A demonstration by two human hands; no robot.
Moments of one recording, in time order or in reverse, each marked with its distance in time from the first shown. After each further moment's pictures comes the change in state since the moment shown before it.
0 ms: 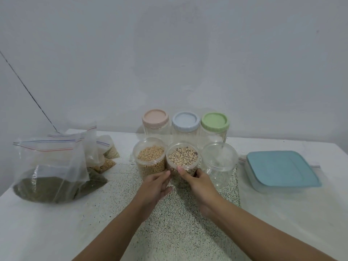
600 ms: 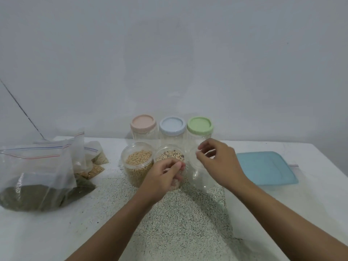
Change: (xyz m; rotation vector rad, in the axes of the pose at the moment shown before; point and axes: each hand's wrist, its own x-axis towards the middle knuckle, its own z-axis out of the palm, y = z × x) left_hand -0.040 0.056 0.063 0.490 -0.101 0.346; right_hand -0.033 -0.092 -0.063 -0.851 0.262 -0.549
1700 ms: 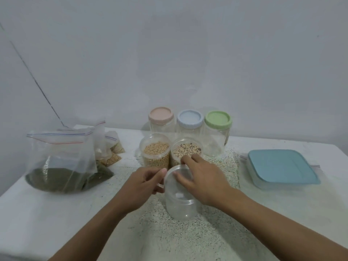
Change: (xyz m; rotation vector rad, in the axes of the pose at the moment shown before) left_hand -0.048 -0.025 -0.071 0.159 -0.041 -0.053; right_hand -0.030 -0.015 0.075 -0.495 -0.318 -0.316
